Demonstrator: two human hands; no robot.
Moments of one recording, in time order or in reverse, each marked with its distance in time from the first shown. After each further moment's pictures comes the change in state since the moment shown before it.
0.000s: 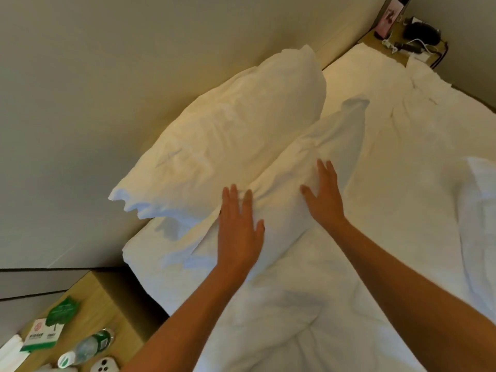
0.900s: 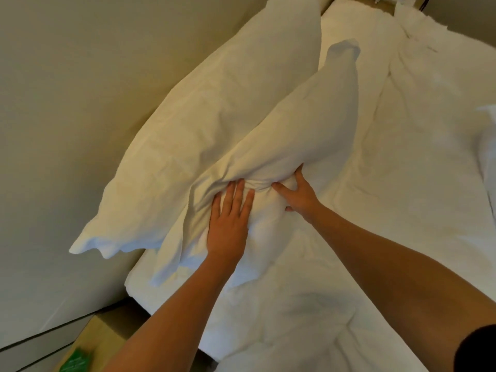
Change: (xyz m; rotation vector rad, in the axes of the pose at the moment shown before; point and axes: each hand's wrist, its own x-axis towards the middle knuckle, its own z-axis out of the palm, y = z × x) left_hand 0.084 -0.115 0.062 0.598 -0.211 0.357; right_hand 0.046 -0.016 0.117 0.475 -0.224 0.488
